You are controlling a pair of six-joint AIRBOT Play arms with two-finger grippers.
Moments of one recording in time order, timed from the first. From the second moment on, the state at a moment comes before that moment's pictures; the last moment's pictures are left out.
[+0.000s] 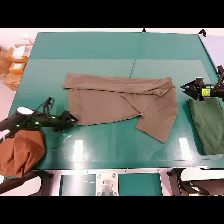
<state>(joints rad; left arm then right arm) 0.10 -1.29 0.54 0.59 -0.92 -1.22 -0.61 -1.53 1.20 -0.67 1.22 1.14</state>
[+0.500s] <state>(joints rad) 0.33 -1.31 0.68 0.71 -1.06 -1.16 -0.74 -1.45 1.04 -0.69 1.32 1.17</state>
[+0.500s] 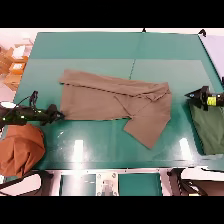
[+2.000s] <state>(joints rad) 0.45 -1.49 0.66 0.56 -1.15 -0.91 -0.63 -1.48 0.72 -0.69 1.10 1.16</state>
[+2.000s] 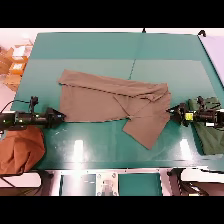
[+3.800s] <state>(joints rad) 0.44 -0.85 1.46 0.51 -1.27 -1.04 -0.65 -0.81 1.35 -0.33 1.01 1.05</state>
